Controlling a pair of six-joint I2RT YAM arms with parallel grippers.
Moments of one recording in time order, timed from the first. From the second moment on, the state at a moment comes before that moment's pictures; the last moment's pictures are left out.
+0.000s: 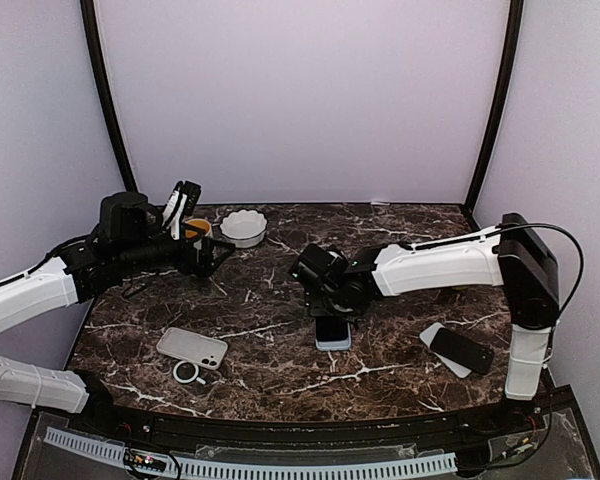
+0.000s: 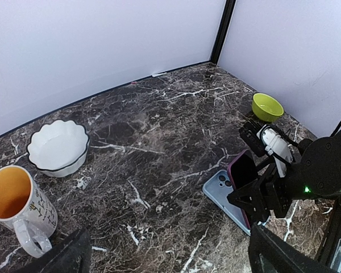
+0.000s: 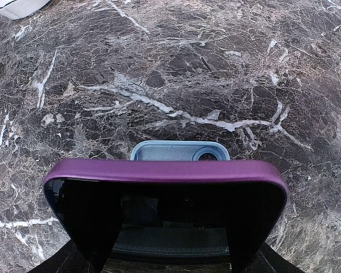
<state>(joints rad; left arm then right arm) -0.58 1.07 0.81 -0.12 0.16 -0.12 1.06 1.94 1.38 -0.58 0.49 0.89</state>
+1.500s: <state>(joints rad) -0.58 1.09 0.81 -0.13 0.17 -0.12 1.05 2.04 1.41 -0.61 0.45 0.85</state>
